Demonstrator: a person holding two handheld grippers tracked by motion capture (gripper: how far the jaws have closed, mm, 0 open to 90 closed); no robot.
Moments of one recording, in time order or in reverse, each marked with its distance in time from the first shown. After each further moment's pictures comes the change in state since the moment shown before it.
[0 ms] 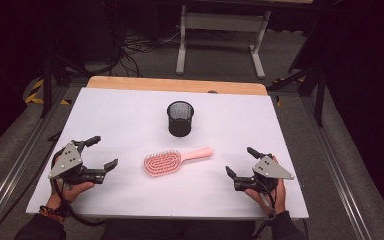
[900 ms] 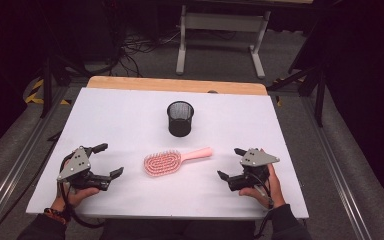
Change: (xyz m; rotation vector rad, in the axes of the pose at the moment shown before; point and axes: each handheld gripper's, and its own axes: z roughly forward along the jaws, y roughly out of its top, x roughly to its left) left arm -0.014 -0.016 0.008 0.079 -0.066 -0.013; right arm -0.001 0.017 0.026 0.203 0.218 -0.045
